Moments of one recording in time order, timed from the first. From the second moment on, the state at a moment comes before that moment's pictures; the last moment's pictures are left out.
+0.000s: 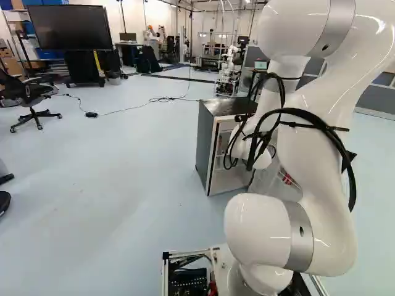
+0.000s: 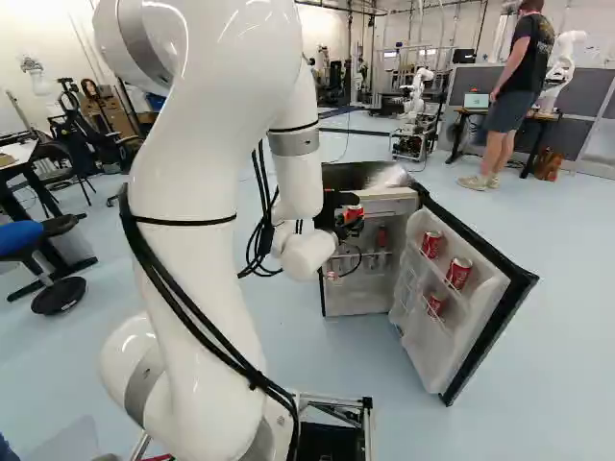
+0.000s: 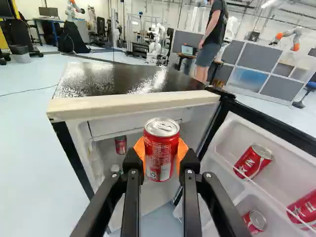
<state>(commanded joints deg) -19.8 -23.1 -26.7 1.7 73.9 -8.4</state>
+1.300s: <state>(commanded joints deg) -18.0 -17.9 -29.3 1.7 74.1 -8.4</state>
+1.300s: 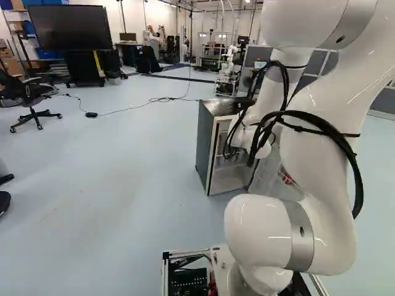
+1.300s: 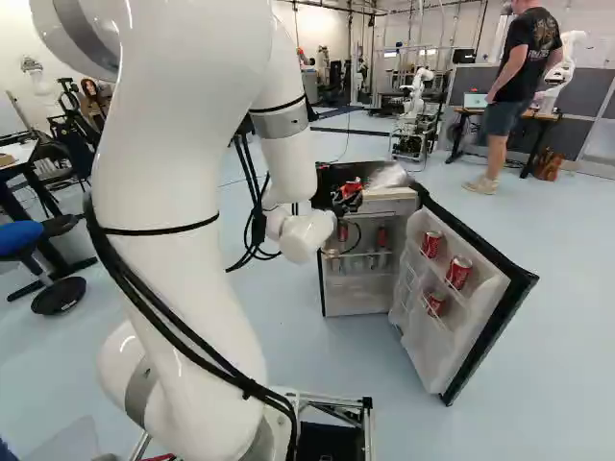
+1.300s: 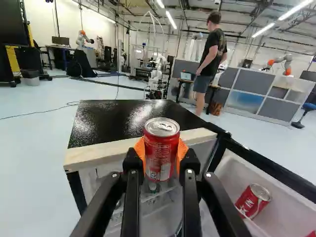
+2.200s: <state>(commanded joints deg) -14.5 -23.9 -37.0 1.7 74.1 -8.4</state>
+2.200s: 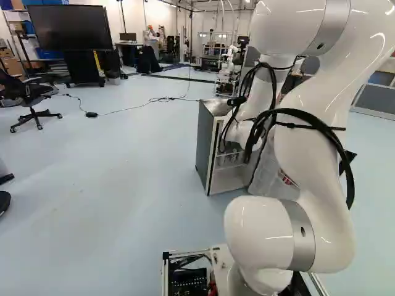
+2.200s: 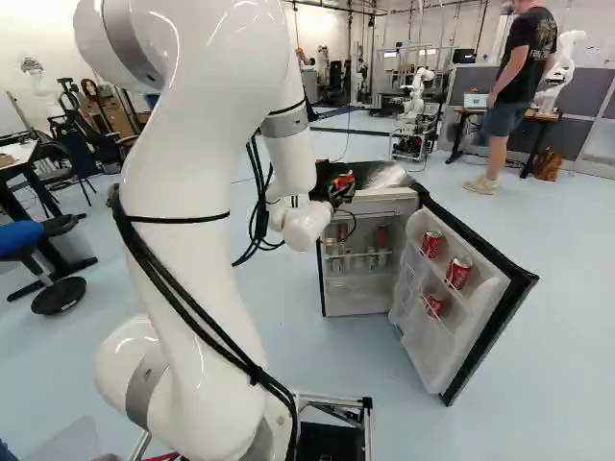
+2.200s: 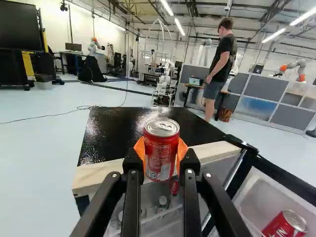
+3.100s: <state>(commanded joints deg) -11.3 -30.4 -45.5 2.3 72.9 -8.4</state>
